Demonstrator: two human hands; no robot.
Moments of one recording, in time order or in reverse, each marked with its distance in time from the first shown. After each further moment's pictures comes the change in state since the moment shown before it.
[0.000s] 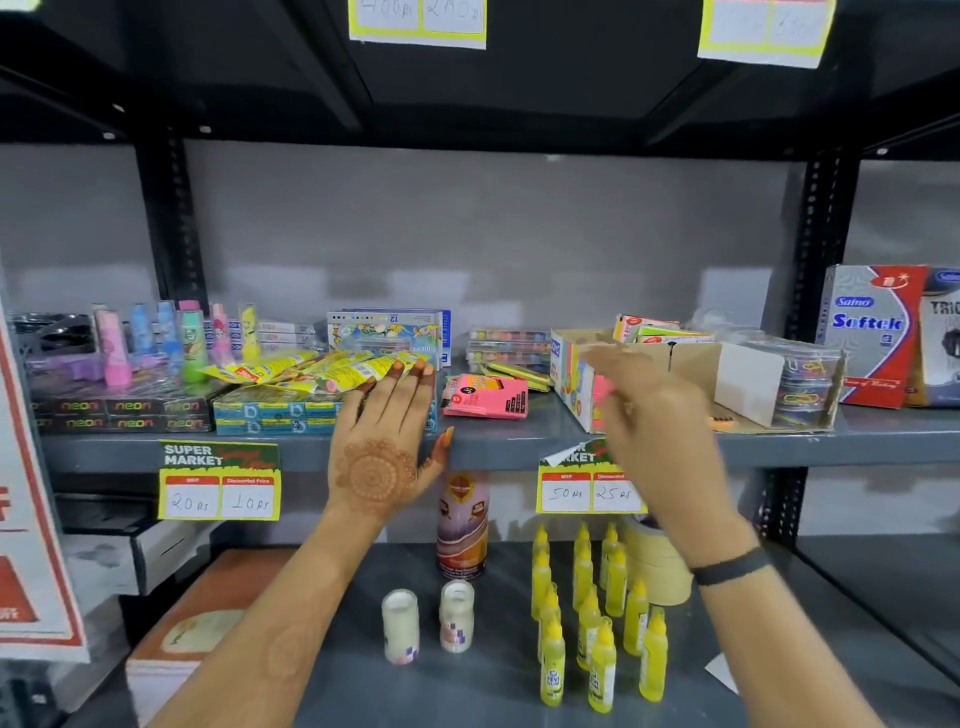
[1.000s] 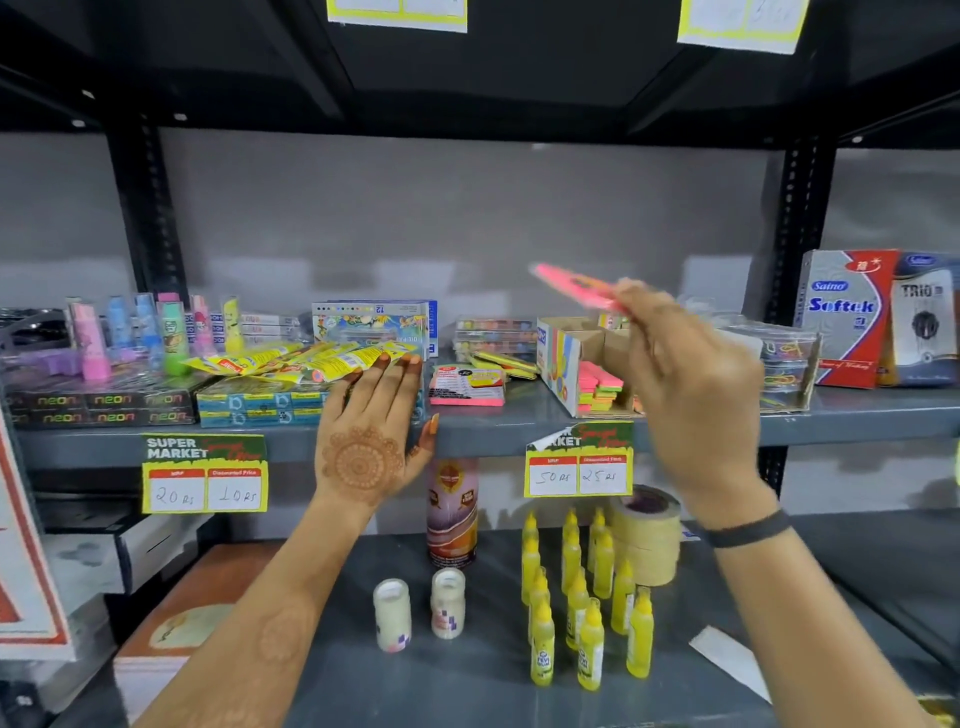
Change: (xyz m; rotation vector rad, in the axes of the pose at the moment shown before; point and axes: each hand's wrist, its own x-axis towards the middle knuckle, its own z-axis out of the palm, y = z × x) left_hand 0.000 0.001 -0.001 -0.007 -0.005 -0.006; right_hand 0.005 0.007 -0.019 -0.092 0.328 -0.192
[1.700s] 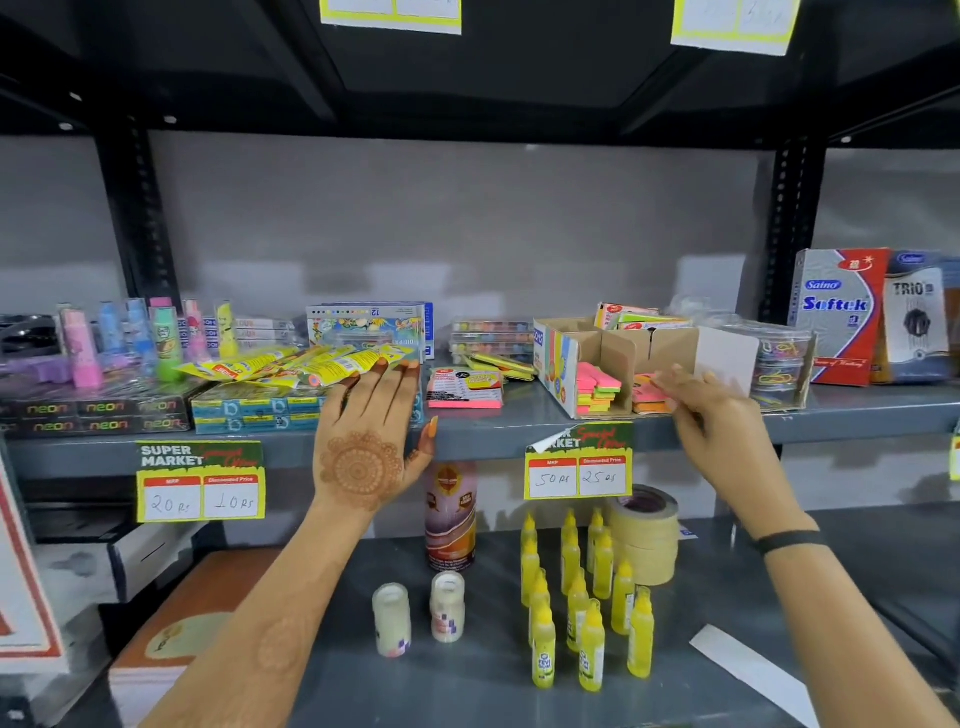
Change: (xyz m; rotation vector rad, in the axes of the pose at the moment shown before) left_hand 0.001 0.000 -0.001 -0.028 0.003 0.000; right_hand -0.055 0.088 0.010 -0.025 -0.476 0.326
